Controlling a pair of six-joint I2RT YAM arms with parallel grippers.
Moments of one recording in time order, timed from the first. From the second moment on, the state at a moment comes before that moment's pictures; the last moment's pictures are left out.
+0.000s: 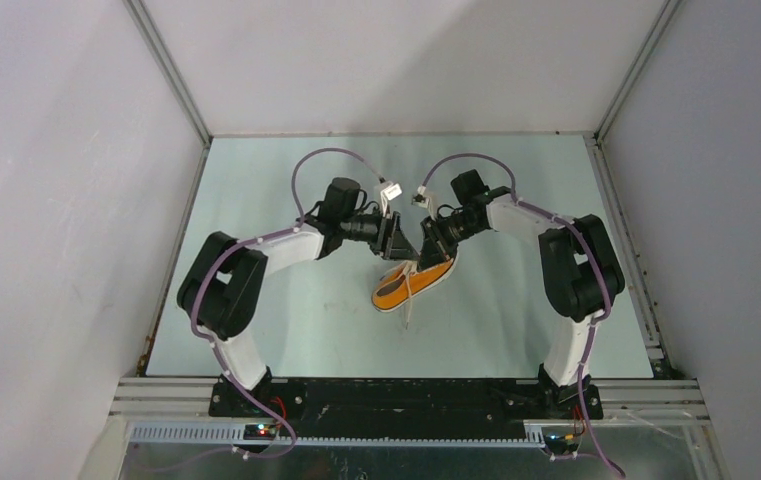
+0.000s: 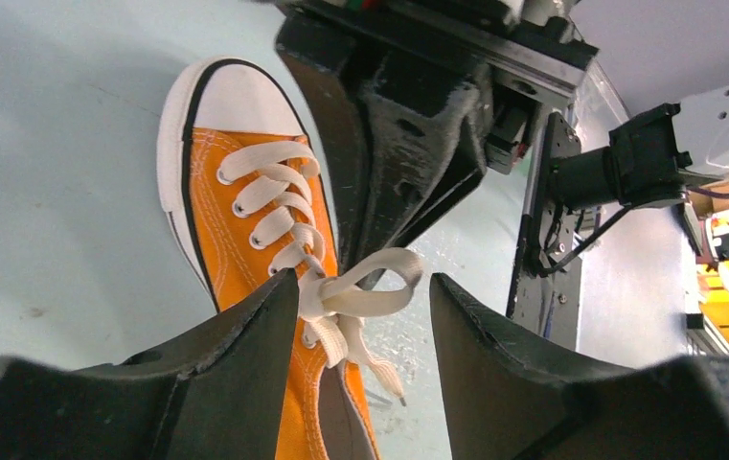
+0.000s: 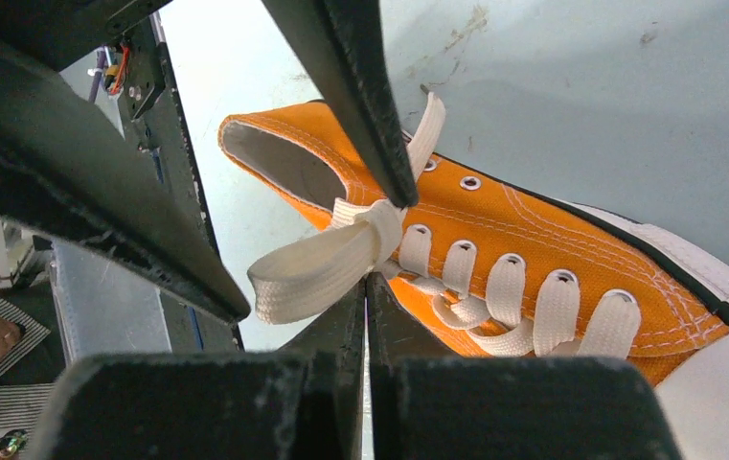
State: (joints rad) left arm -0.51 1.76 1.03 0.15 0.88 -0.25; right arm 0.40 1.89 1.27 -0.61 -0.97 -0.30
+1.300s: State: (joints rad) left arm -0.42 1.80 1.06 -0.14 0.61 0.01; right arm 0.40 1.78 1.16 -0.70 -0.90 -0.34
